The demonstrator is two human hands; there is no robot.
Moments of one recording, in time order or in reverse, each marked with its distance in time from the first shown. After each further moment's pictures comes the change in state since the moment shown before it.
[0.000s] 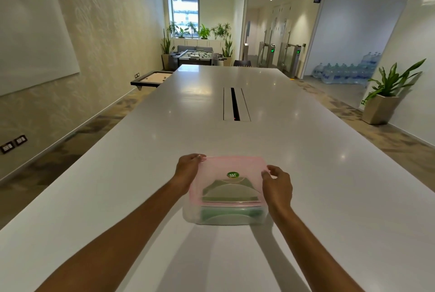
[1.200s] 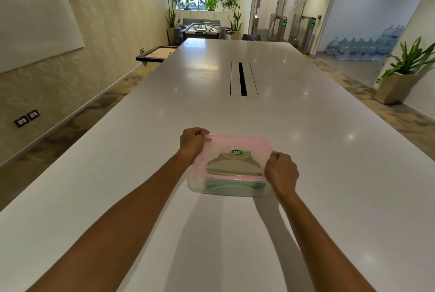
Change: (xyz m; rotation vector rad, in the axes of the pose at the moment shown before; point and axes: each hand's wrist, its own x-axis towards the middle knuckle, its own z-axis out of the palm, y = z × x) left_hand -0.012 0.003 0.000 0.219 0.106 0.059; right_hand -0.013 0.016 -0.003 -0.438 -0.007 -0.051
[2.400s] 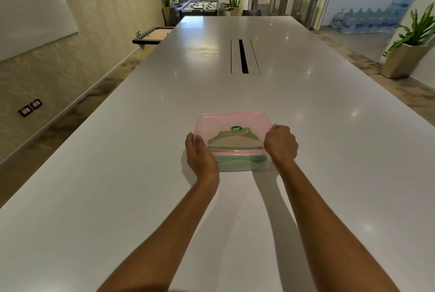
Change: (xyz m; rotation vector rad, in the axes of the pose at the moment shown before) left_hand -0.116 -0.038 0.030 -0.511 0.396 -0.089; right_hand -0.013 -0.015 -0.007 -0.020 -0.040 0.102
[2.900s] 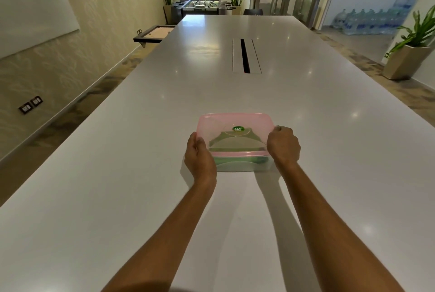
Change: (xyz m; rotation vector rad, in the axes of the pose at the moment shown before) left_hand 0.012 -0.007 -0.007 0.027 0.004 0.050; right_hand 0.000 0.004 0.001 0.024 0.001 -0.009
